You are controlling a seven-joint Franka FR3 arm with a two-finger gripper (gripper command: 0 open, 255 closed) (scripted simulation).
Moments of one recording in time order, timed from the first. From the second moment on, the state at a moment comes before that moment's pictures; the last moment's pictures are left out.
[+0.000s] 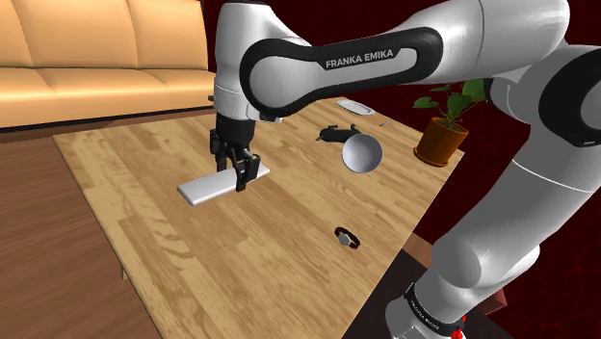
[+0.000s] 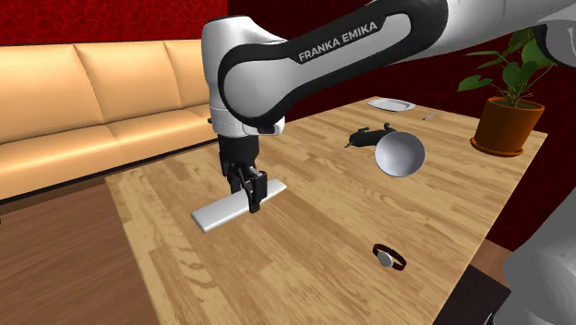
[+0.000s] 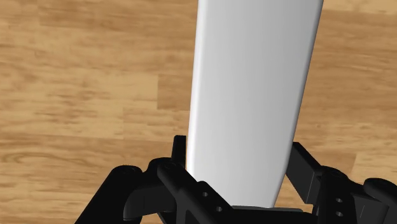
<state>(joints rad) -0.37 0.08 0.98 -1.93 -0.06 1.98 2.12</state>
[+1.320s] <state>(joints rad) -0.42 -0.07 0.95 -1.80 0.07 1.75 1.99</state>
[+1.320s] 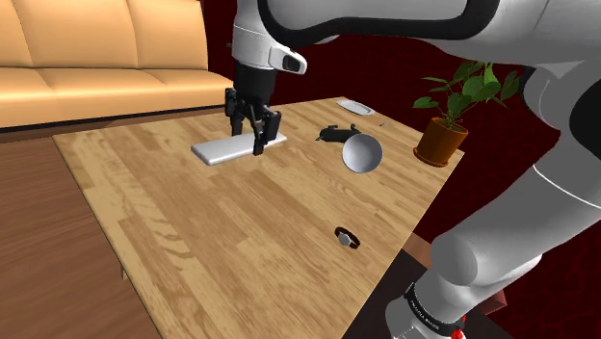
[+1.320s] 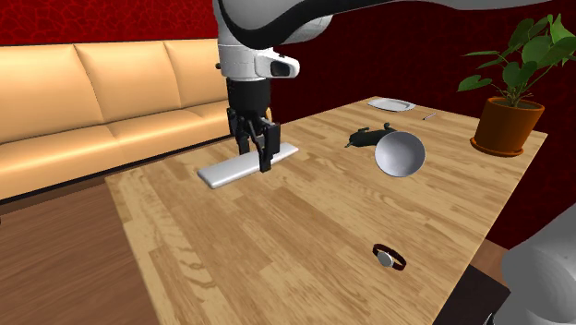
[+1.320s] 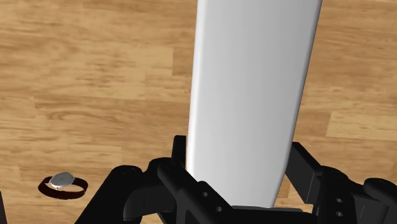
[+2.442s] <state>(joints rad) -0.46 -0.52 0.50 -2.19 0.25 1.71 1.42</state>
